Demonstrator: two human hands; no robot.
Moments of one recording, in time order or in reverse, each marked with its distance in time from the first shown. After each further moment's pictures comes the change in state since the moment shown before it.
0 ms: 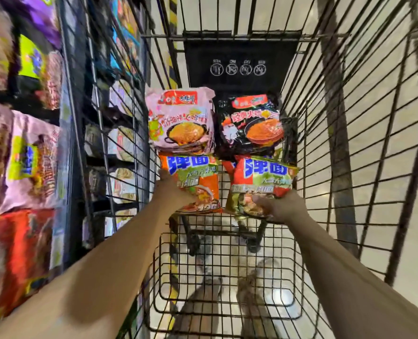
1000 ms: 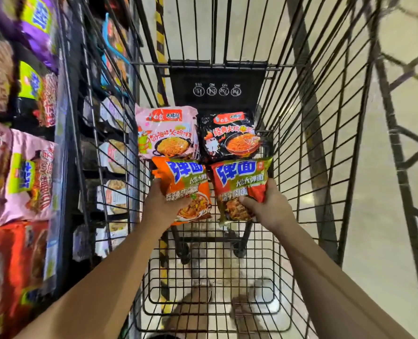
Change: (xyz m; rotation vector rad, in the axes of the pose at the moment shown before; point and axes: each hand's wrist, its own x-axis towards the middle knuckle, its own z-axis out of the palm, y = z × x) left_hand -0.065 0.011 -0.010 -0.348 0.127 0.205; right_hand -0.110 -0.065 -0.053 -0.013 0.024 -0.342
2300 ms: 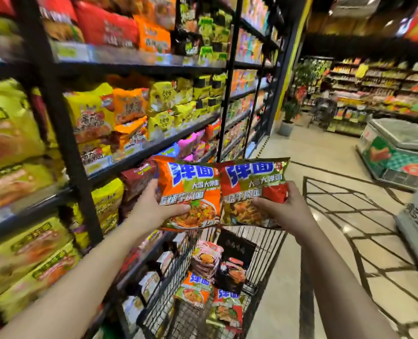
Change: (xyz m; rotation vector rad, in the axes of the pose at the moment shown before) left_hand -0.566 0.192 -0.223 -0.539 0.495 0.622; right_hand -0.469 -0.209 -0.344 0.197 0.025 -0.984
